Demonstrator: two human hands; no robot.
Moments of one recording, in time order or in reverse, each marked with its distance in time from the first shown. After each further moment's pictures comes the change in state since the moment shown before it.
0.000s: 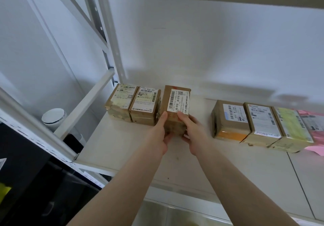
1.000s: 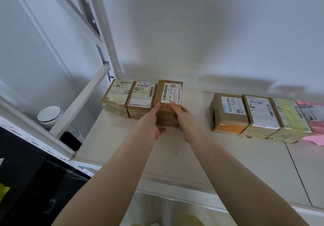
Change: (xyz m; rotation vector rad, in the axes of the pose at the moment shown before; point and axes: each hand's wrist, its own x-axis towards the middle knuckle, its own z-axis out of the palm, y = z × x) left_hand 0.028 0.022 0.003 0.139 0.169 -0.155; right_hand 0.030 0.002 0.016 -0.114 -0.028 -0.019
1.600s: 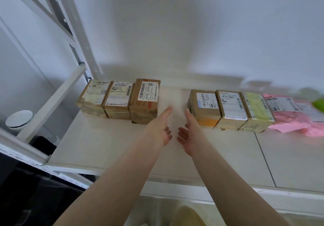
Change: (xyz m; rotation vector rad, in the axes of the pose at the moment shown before) left_hand -0.028 -0.062 0.053 0.192 -0.167 -0.081; right_hand -0.045 0.016 -0.078 0.313 0.281 0.257
